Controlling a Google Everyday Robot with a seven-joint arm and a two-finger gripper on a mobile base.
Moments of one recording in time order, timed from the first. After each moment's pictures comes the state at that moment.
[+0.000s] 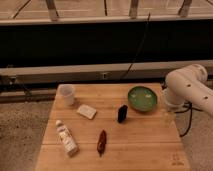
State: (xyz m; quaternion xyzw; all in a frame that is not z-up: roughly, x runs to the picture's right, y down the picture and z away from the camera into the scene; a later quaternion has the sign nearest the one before) arm 0.285 0.105 0.685 -0.28 0.02 0.02 0.96
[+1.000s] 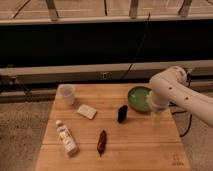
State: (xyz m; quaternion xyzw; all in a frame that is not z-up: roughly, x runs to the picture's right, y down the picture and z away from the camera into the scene) arm 0.234 0.110 0.713 -0.28 0.02 -0.03 0.96
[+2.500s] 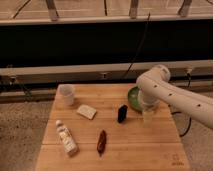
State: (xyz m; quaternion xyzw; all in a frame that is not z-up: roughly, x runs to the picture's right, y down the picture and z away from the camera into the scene) arm 0.203 0.104 0.741 -0.29 0.02 -0.06 0.96
